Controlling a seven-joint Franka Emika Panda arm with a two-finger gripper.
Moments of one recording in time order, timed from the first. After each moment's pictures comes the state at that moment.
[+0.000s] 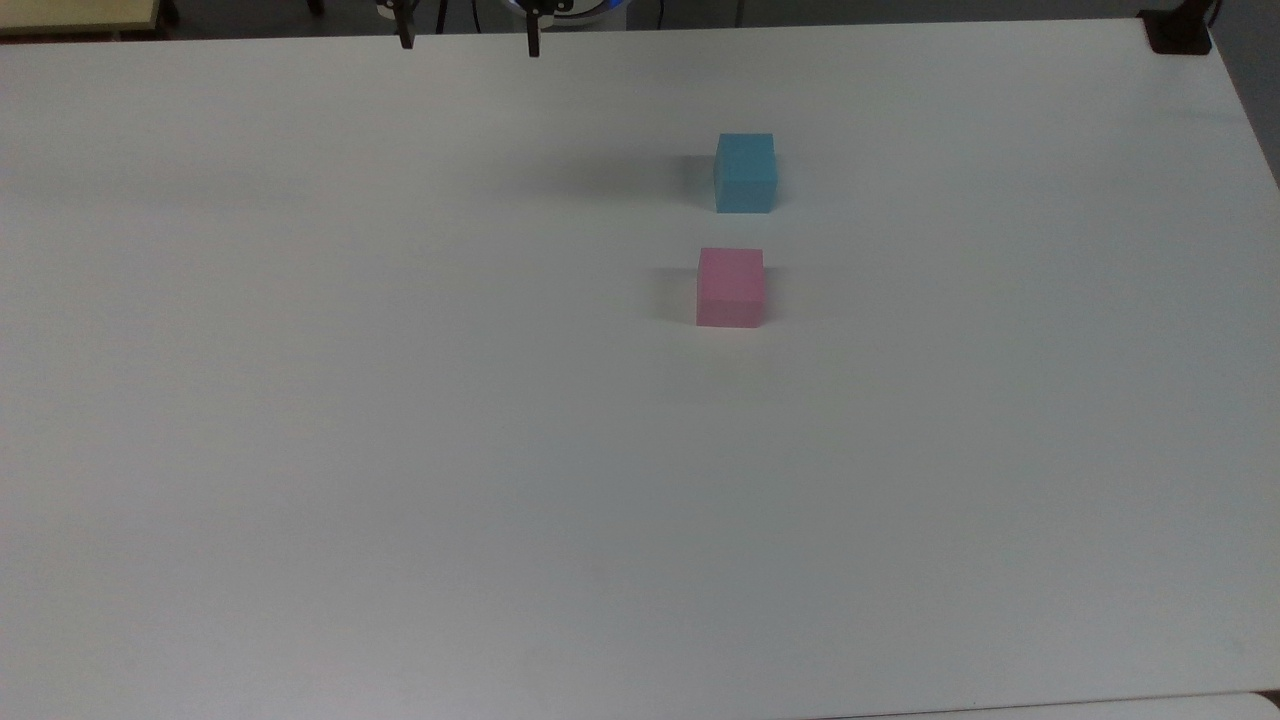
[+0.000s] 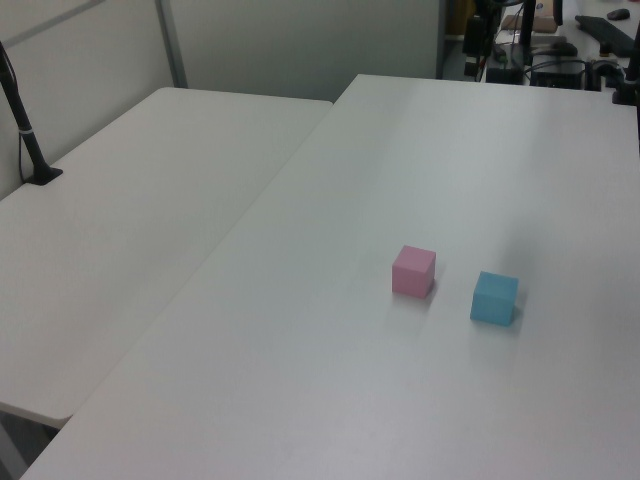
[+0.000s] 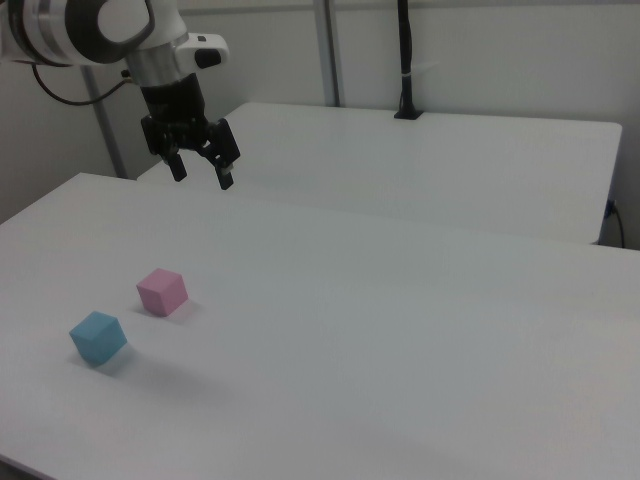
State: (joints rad) arm 0.03 -0.04 -0.04 -1.66 -0.04 1.70 0.01
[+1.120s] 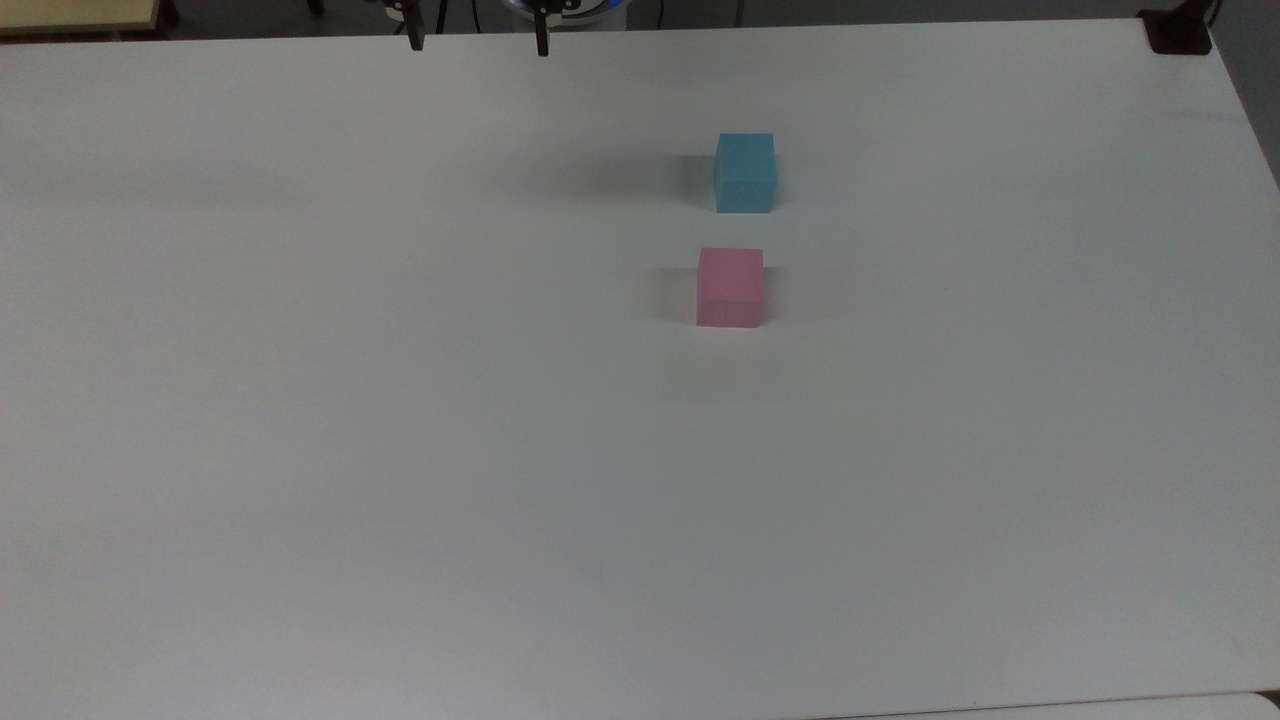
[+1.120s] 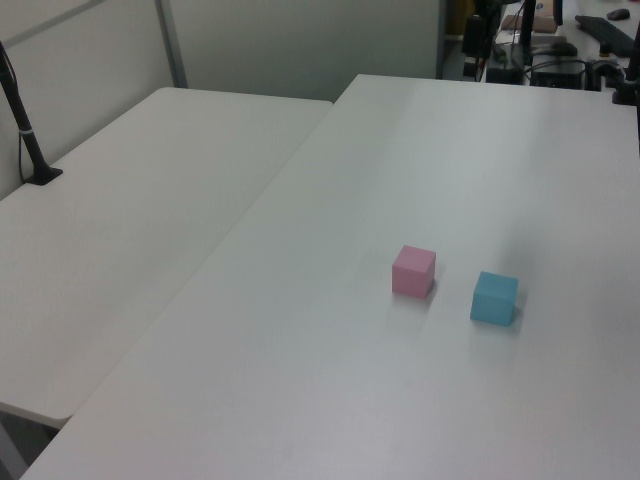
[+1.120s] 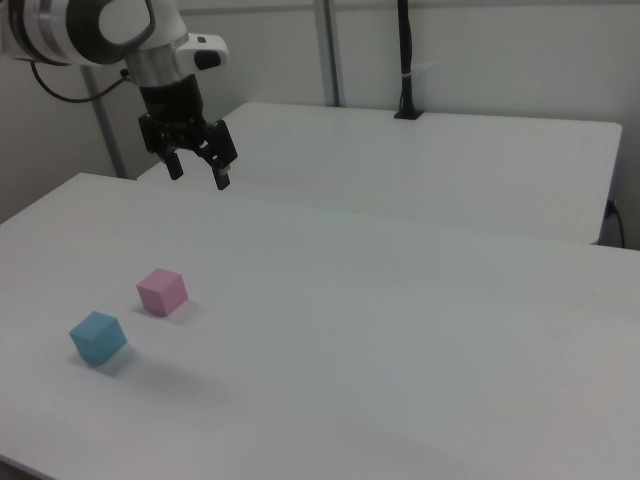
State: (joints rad) arm 0.03 -0.04 -0.04 -1.66 -0.01 1.70 0.01
